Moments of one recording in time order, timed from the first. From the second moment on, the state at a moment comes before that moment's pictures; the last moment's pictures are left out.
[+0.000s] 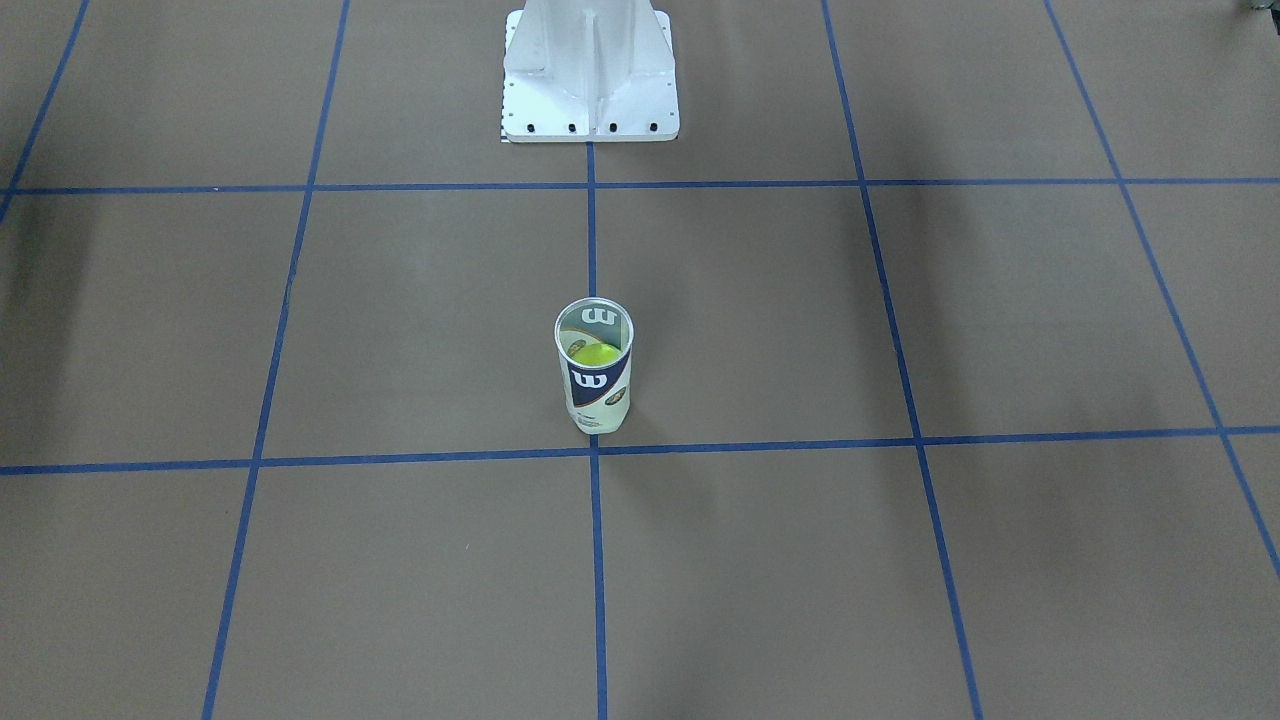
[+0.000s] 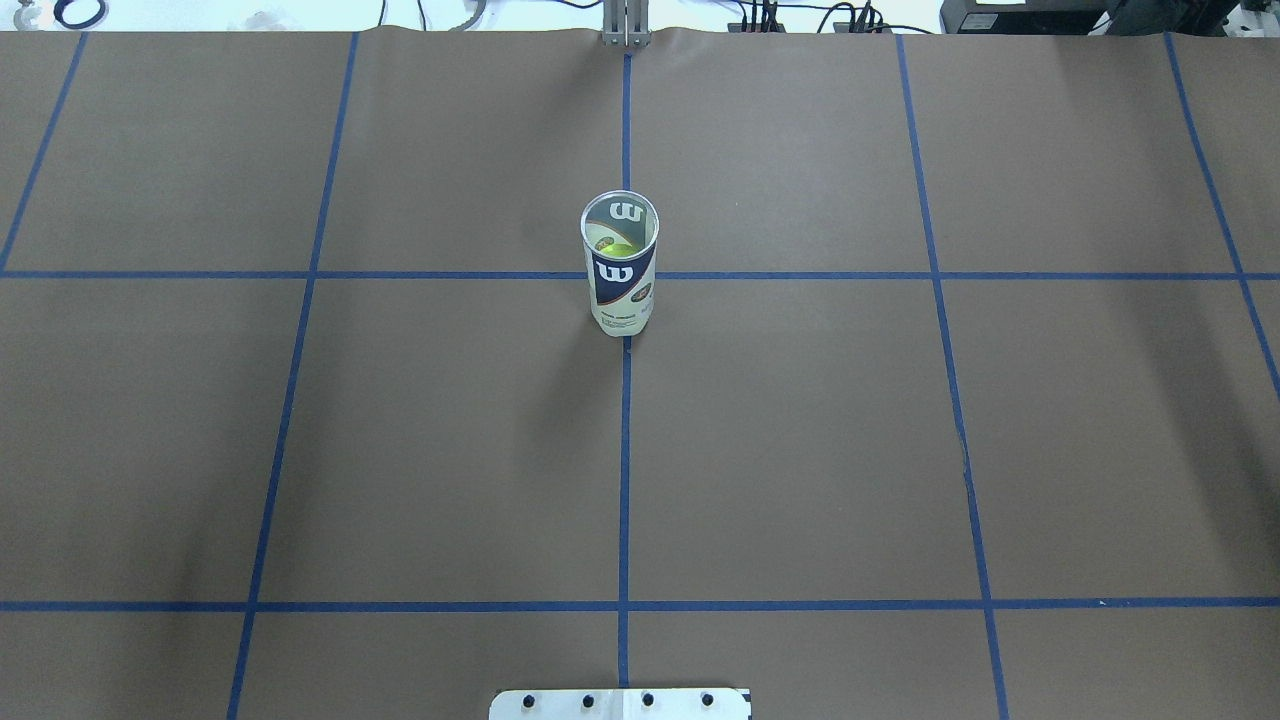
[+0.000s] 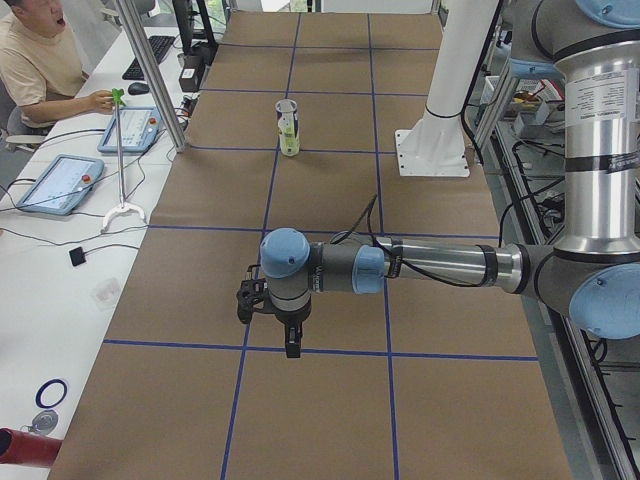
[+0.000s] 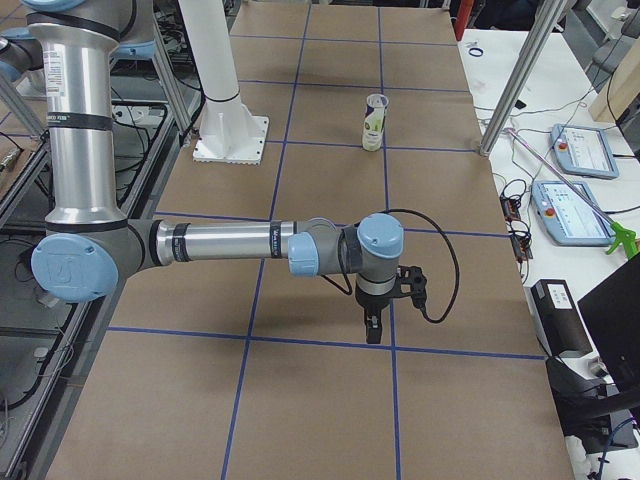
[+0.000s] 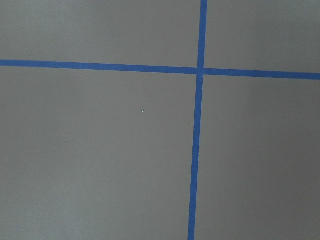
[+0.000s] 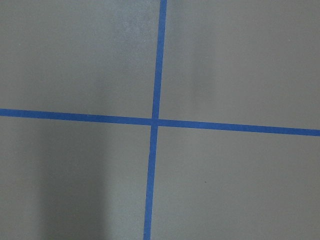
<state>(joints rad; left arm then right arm) -1.56 -1.46 -1.74 -1.54 -2.32 -0.08 1.51 -1.58 1.64 -1.52 2.23 0.08</state>
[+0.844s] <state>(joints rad) -1.56 -1.45 -1.70 -1.53 -2.32 -0.08 1.51 -1.58 1.60 -1.52 2.23 0.08</state>
